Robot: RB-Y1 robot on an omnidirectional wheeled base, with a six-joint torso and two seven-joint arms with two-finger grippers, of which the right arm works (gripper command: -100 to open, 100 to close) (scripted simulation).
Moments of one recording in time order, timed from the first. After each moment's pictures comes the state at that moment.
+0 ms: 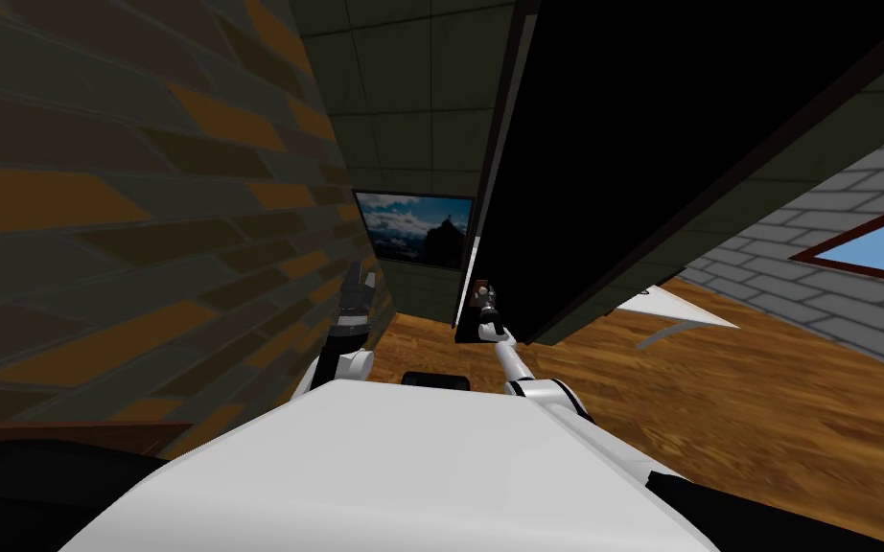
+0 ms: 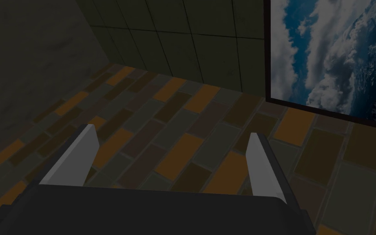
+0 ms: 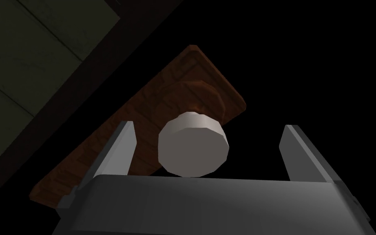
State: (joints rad) arm -0.38 -0.15 0.01 -0.78 -0.25 -0.49 -0.66
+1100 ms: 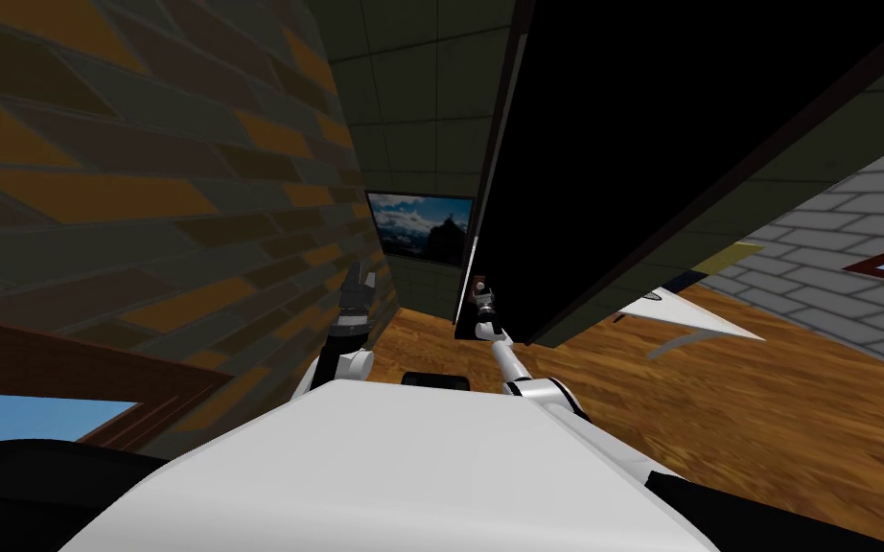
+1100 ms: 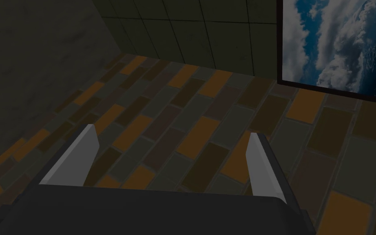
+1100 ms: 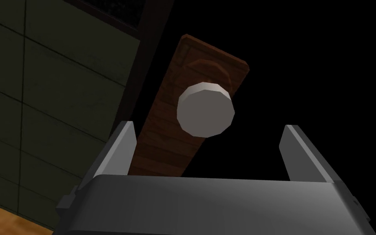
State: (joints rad) arm -0.38 -0.14 0.05 -0.79 -0.40 -0.47 -0.93
